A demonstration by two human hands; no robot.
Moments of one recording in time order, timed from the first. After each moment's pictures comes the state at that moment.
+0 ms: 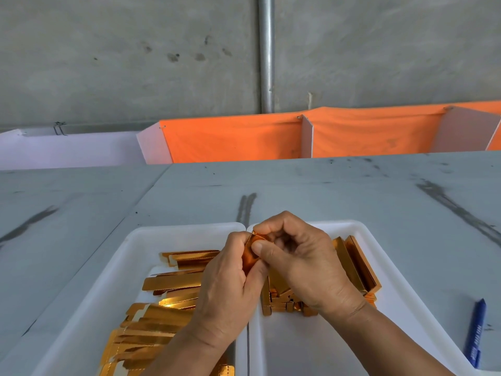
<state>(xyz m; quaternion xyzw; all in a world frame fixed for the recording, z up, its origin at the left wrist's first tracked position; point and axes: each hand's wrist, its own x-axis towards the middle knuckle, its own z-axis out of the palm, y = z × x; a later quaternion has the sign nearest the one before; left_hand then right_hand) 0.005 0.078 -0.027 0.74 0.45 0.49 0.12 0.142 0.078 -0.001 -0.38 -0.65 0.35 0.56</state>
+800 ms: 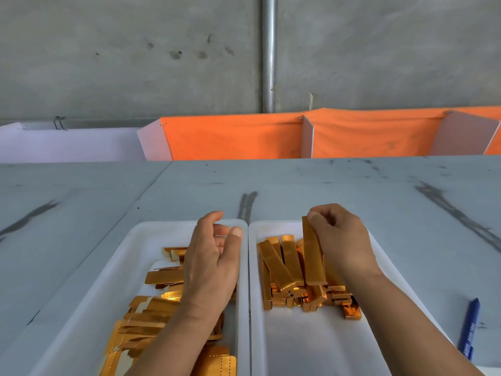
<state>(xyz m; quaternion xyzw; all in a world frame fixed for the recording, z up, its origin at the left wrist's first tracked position) -0.010 0.091 -0.022 0.60 0.58 0.51 0.17 0.187 0.114 -0.008 -0.65 -0.51 0.24 0.50</state>
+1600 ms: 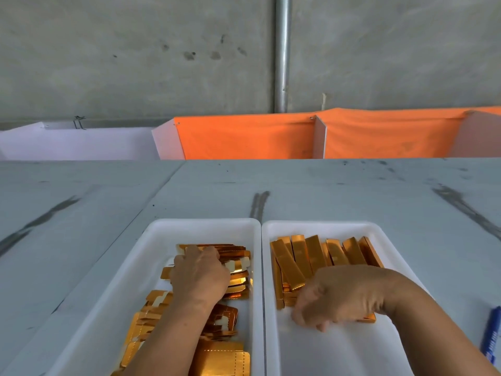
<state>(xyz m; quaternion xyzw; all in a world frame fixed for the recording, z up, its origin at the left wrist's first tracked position) -0.045 0.112 -0.041 0.58 0.80 0.13 0.07 0.181 0.079 0.018 -0.50 -0.77 0.38 -0.09</state>
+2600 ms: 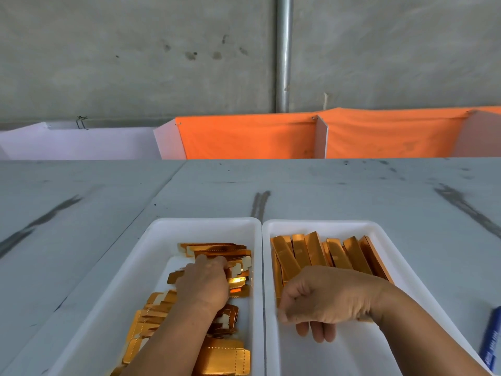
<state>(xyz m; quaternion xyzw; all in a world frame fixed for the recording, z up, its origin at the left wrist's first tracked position) -0.049 0.107 -0.062 0.65 0.75 0.09 0.06 0.164 0.079 0.008 -0.47 -0.74 0.48 -0.02</state>
